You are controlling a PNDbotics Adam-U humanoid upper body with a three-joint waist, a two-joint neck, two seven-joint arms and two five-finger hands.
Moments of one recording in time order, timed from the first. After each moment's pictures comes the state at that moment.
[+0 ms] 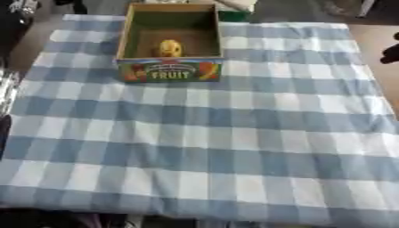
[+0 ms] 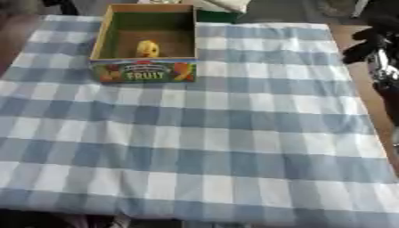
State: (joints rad) left arm -0.43 0.53 0.12 -1.67 0.04 -0.02 0.22; right arm -0.36 -0.46 0.05 -1.73 -0.26 -0.22 -0.01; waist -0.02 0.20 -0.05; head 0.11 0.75
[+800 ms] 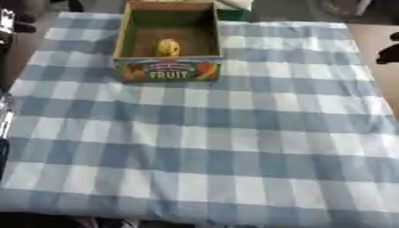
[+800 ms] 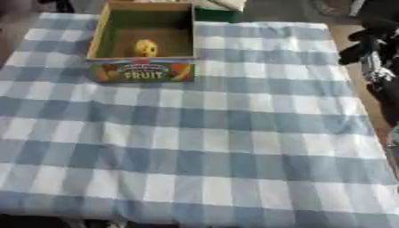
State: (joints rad) left arm -0.36 0.49 0.16 -1.71 0.12 -0.02 0.23; right arm -0.36 -0.45 0.04 -1.73 -0.25 -0.22 -0.02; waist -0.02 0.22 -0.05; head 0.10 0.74
